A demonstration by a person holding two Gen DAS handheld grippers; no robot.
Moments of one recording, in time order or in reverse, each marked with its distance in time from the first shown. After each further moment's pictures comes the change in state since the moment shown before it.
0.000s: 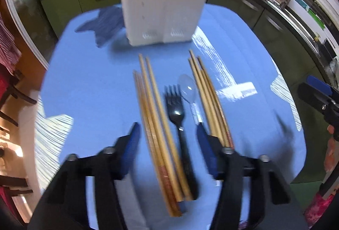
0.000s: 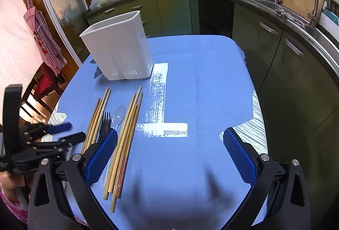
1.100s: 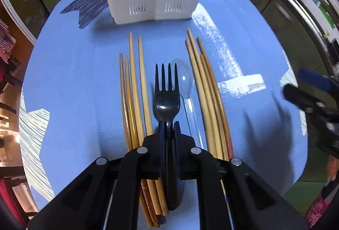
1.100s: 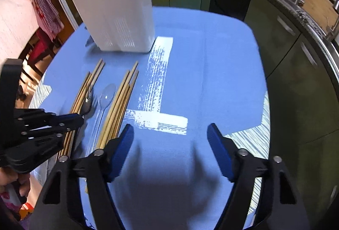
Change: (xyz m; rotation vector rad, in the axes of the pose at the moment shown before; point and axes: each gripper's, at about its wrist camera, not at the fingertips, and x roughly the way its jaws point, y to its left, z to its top) left arm 0.040 -0.018 0.018 -0.029 0.129 0.005; right arm 0.058 0.017 0.020 -0.145 0.226 -0.042
